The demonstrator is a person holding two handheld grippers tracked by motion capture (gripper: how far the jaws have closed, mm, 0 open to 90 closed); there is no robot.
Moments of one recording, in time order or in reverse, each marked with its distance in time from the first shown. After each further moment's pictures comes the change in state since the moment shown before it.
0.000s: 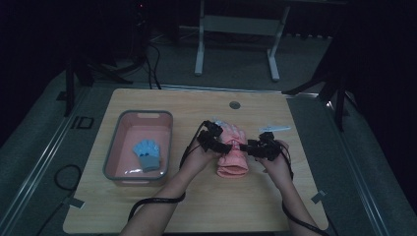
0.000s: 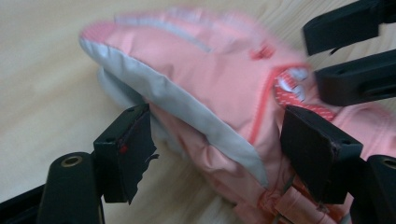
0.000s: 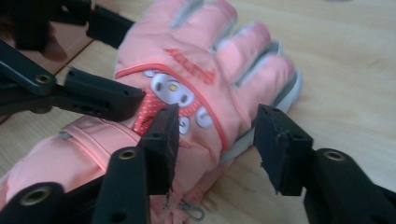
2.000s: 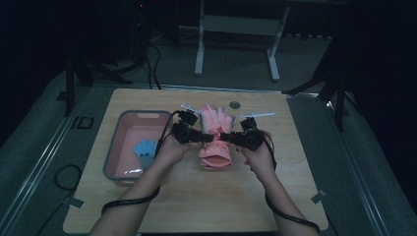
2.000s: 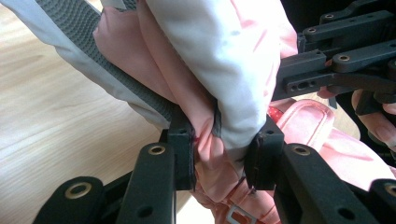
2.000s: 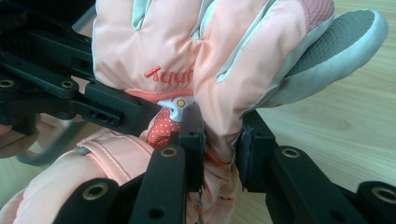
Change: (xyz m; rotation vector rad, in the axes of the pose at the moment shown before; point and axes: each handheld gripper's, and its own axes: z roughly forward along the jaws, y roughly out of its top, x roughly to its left) left arm 0.042 0.001 -0.102 -0.036 -0.246 -0.133; right arm 0.076 0.063 -0.005 0.002 0.097 0.092
